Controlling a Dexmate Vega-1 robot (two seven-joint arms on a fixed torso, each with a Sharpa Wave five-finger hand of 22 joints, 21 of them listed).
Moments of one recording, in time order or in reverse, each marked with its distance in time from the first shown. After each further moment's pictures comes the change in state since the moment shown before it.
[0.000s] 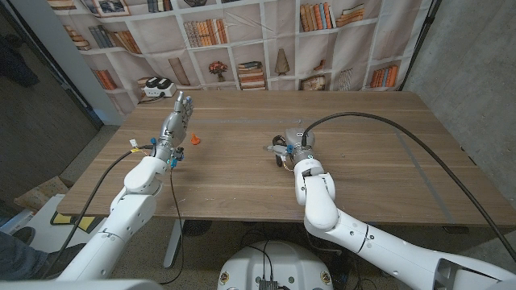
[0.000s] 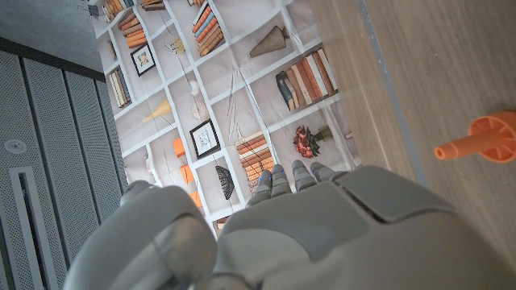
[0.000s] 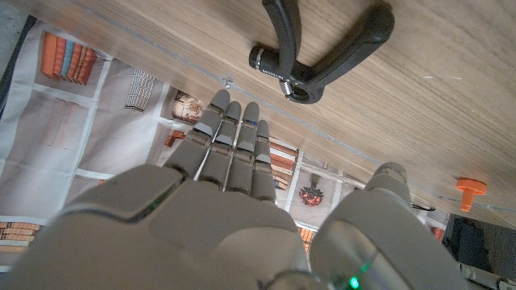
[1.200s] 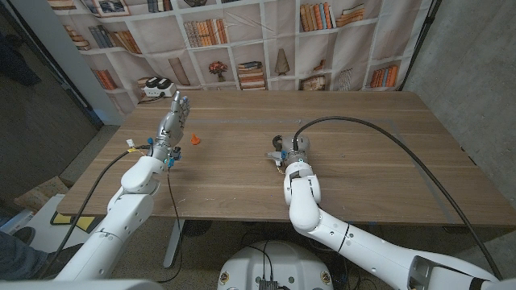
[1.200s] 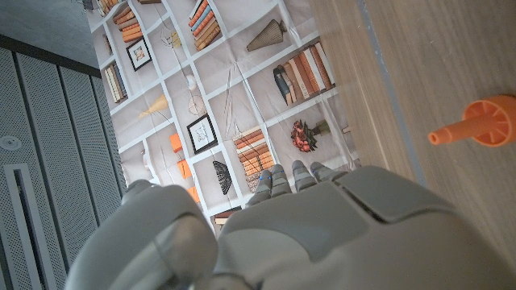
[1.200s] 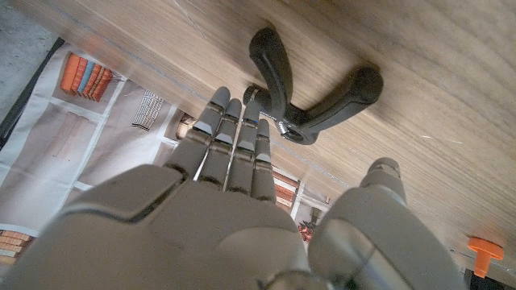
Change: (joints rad) left arm -0.003 0.002 -0.015 0.010 -0.006 0.006 -0.006; left_hand 0.008 0.008 -0.008 0.000 -0.004 0.000 0.000 -0.004 0.000 0.000 0.000 0.000 0.000 0.000 0.000 -0.004 0.000 0.000 0.000 0.000 0.000; right arm 0.014 0.118 -0.014 0.180 -0.135 -0.023 0.109; right_hand 0.061 0.025 0.023 -0.023 0.008 0.017 0.006 -0.008 0.000 0.014 -0.007 -0.009 0.000 0.031 0.002 0.000 0.000 0.028 0.017 0.005 0.000
